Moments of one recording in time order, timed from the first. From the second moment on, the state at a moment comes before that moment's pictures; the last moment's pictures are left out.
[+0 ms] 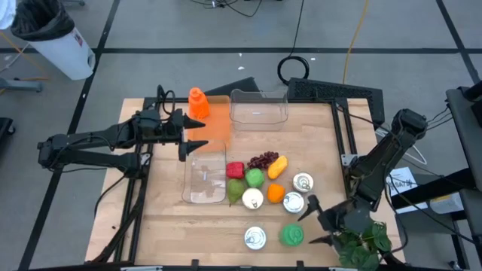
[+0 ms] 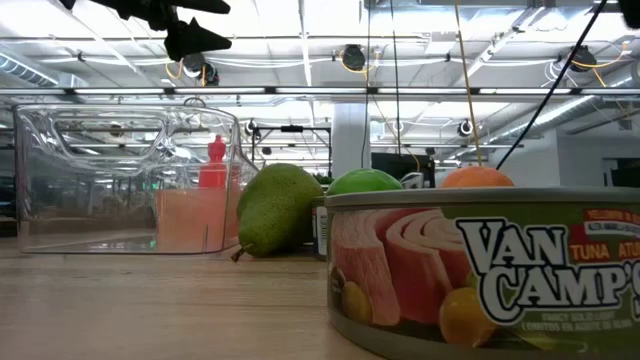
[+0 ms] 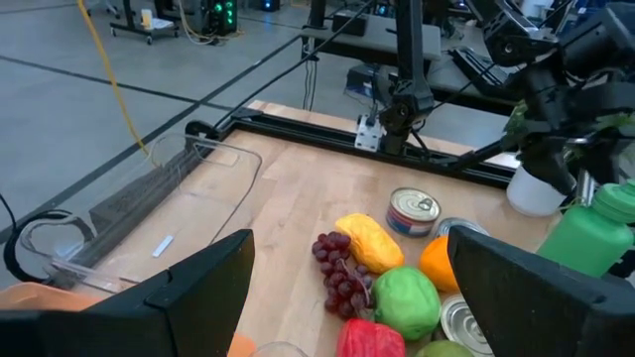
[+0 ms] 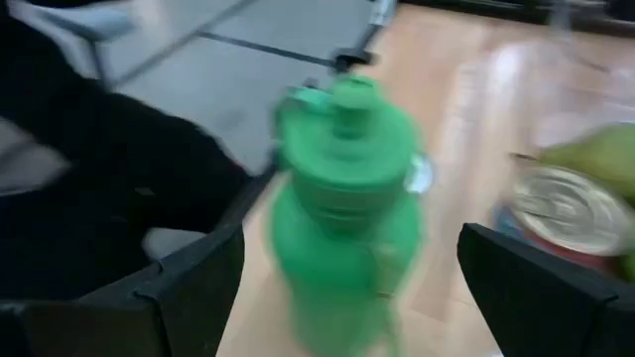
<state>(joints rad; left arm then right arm) 0.20 0.82 0.75 -0.15 0.04 -0.13 0.96 1.17 0.63 0.01 0.46 0.31</state>
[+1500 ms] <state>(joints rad) 0.20 0.82 0.75 -0.12 0.04 -0.13 0.91 1.46 0.63 0.35 0.45 0.24</state>
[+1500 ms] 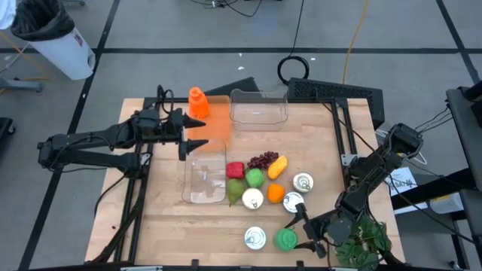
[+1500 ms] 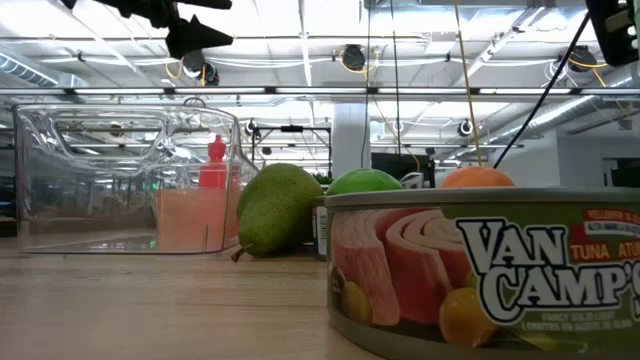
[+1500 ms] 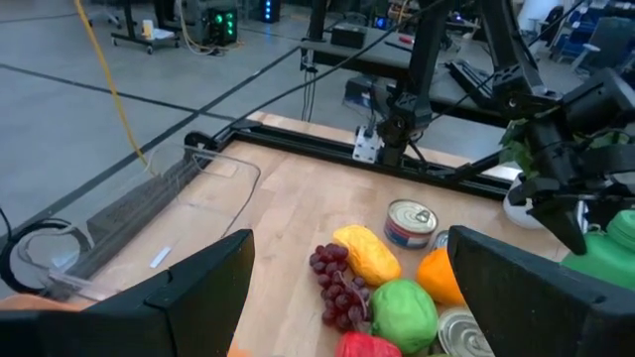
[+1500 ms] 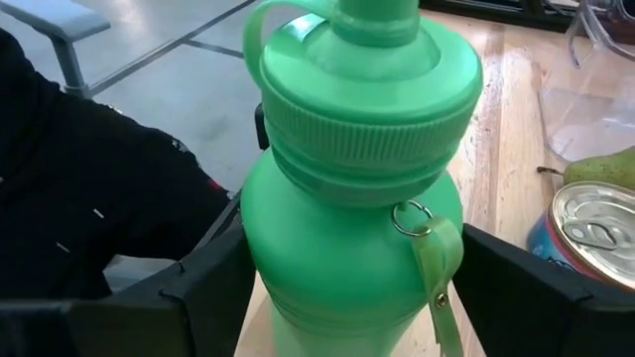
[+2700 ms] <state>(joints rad) 0.20 0.89 0.75 0.01 0.03 -0.24 0.65 1.17 0.63 0.33 0.50 0.06</state>
